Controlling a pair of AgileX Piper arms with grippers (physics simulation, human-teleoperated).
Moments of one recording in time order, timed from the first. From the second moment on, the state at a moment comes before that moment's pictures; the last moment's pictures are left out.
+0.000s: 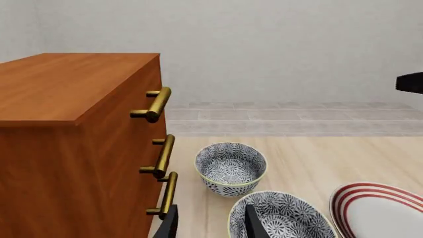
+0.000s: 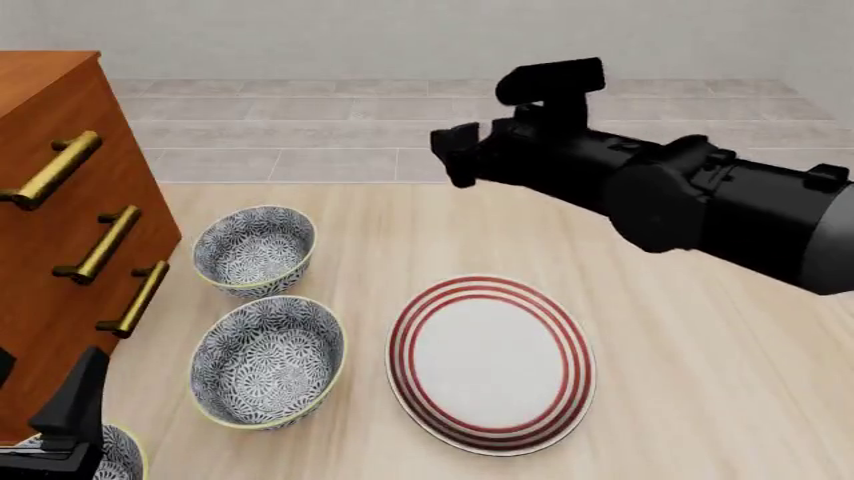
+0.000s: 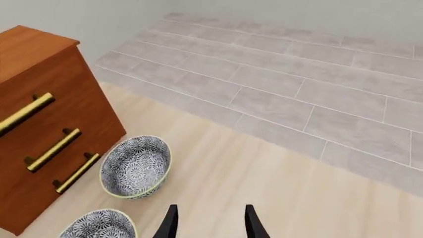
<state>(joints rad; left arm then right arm) 0.00 0.01 0.00 0.00 0.00 0.57 1.48 -1.13 0.01 0.11</state>
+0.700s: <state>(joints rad) 0.00 0.01 0.00 0.00 0.00 0.62 1.81 -1.56 0.25 0.18</state>
